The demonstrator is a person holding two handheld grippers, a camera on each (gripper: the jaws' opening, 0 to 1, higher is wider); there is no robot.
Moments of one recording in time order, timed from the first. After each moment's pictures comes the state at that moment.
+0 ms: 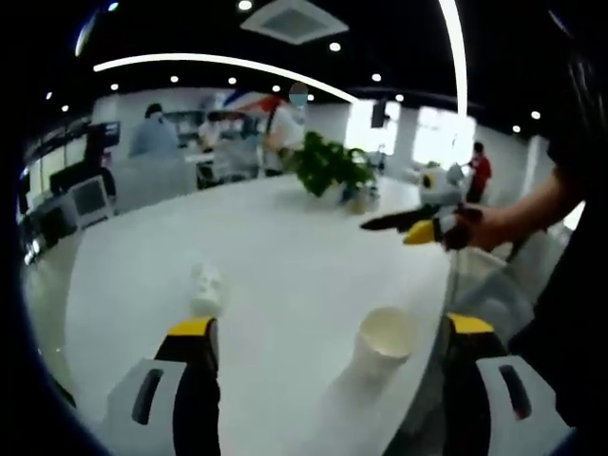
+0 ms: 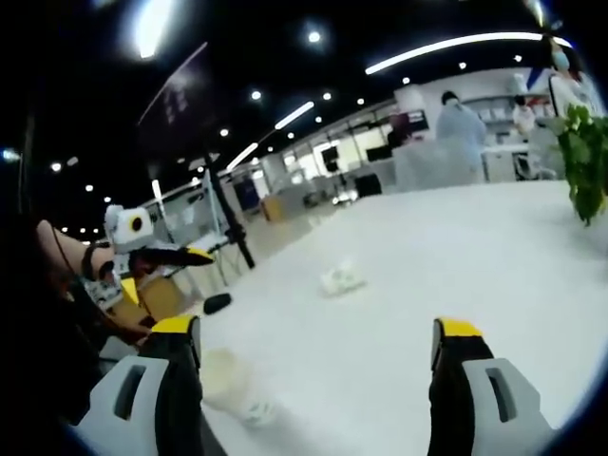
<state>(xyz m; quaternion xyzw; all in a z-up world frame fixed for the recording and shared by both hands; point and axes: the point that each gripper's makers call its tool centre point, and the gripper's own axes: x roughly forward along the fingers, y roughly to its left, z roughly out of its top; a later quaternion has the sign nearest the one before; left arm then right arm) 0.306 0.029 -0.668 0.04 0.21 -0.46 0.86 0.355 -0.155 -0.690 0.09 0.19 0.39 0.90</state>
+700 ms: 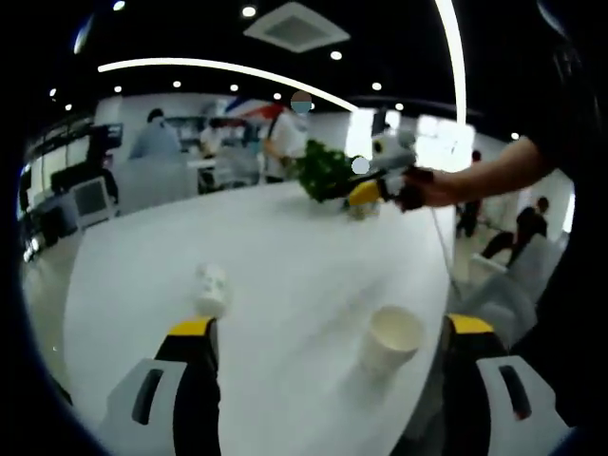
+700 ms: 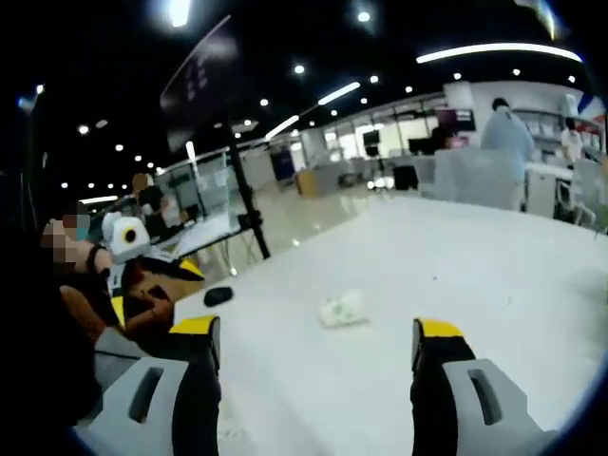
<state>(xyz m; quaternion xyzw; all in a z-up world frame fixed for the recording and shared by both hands) 0.312 0.042 -0.674 0.02 0.20 -0.46 0.86 0.452 -0.119 -0.650 0.01 0.20 0.48 0.85</state>
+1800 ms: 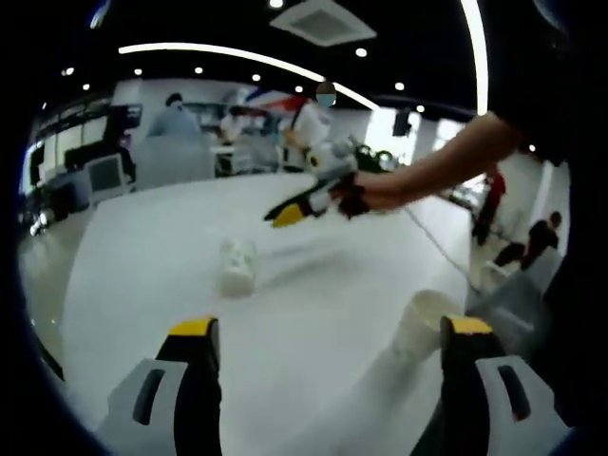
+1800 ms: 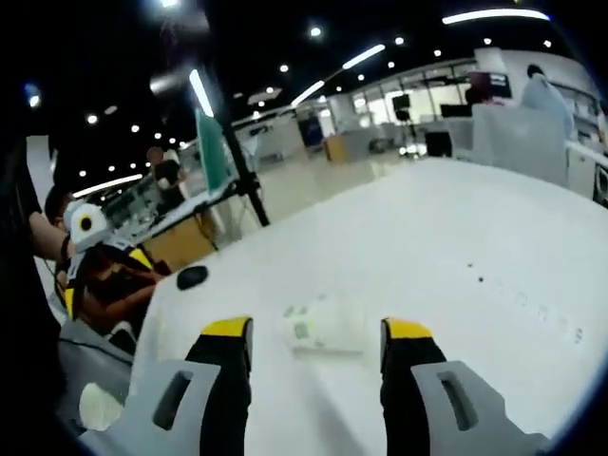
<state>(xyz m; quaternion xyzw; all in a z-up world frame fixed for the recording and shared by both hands) 0.345 0.076 -0.709 -0.01 0.23 -0.43 0.87 0.551 -0.025 -0.758 -0.04 0.28 0.55 0.79</state>
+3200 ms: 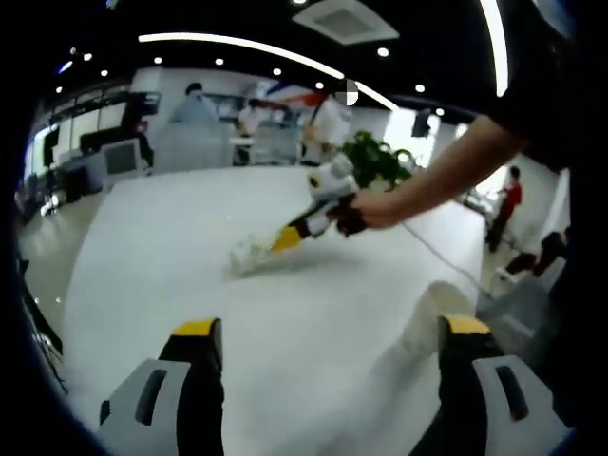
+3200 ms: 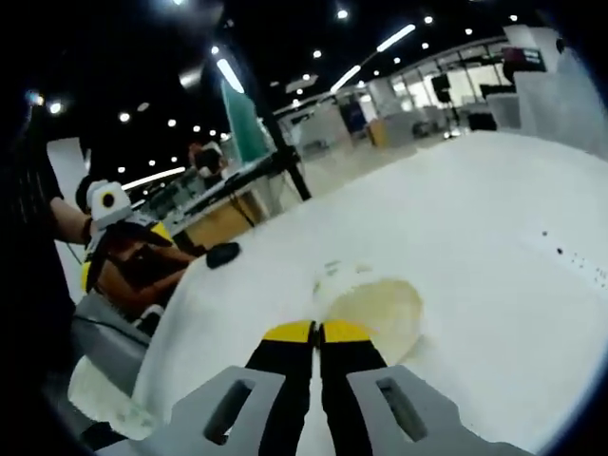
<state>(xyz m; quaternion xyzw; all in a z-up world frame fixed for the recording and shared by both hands) 0.340 0.093 -0.721 -0.02 0.24 -0.39 0.89 0.511 0.014 -0.795 0.01 0.29 0.64 0.71</state>
